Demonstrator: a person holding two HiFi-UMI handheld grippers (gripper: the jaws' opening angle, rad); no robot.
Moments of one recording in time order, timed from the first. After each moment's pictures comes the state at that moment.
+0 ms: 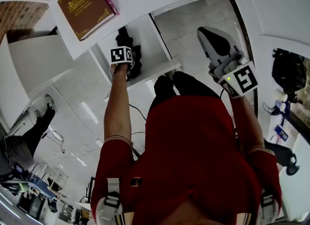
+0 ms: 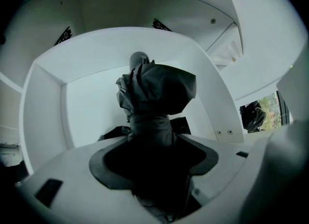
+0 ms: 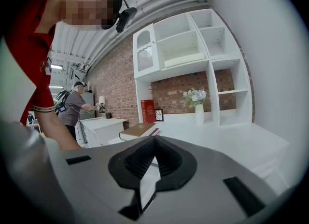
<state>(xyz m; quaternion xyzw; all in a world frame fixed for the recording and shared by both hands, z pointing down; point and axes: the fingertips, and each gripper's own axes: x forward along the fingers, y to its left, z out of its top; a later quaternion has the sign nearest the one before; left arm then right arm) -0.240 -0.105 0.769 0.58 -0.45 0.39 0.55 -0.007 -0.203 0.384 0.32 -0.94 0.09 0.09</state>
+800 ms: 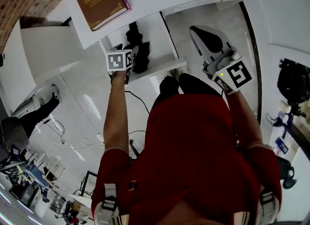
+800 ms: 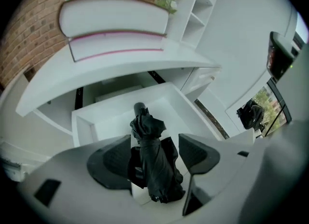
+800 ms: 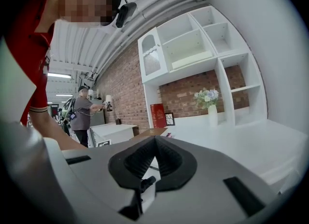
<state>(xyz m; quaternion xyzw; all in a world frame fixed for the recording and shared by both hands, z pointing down) -0.257 -0.122 0.654 0.65 -0.51 0.35 0.43 -0.042 -0.192 0.378 0.26 -0.96 0.10 0.05</state>
